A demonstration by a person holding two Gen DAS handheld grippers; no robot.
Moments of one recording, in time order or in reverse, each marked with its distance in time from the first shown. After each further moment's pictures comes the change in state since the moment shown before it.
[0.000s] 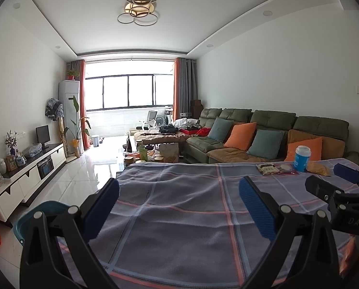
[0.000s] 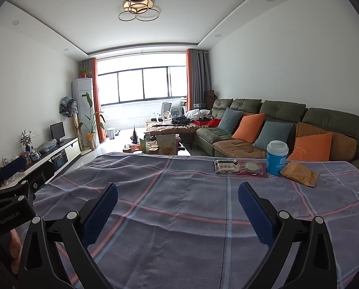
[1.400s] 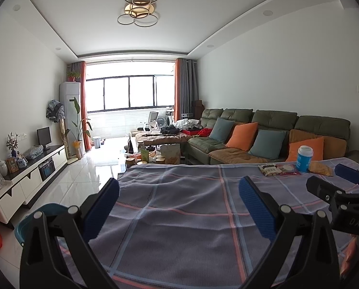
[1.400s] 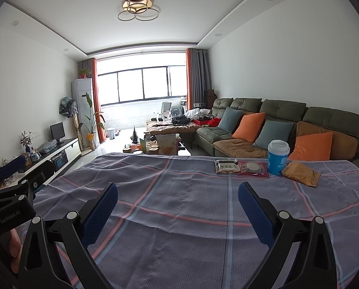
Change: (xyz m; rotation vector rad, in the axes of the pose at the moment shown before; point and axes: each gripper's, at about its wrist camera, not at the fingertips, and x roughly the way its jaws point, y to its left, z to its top) left arm 0.003 0.003 0.002 0.005 -0.006 0.009; right arm 0.002 0.001 0.001 0.005 0.002 0.001
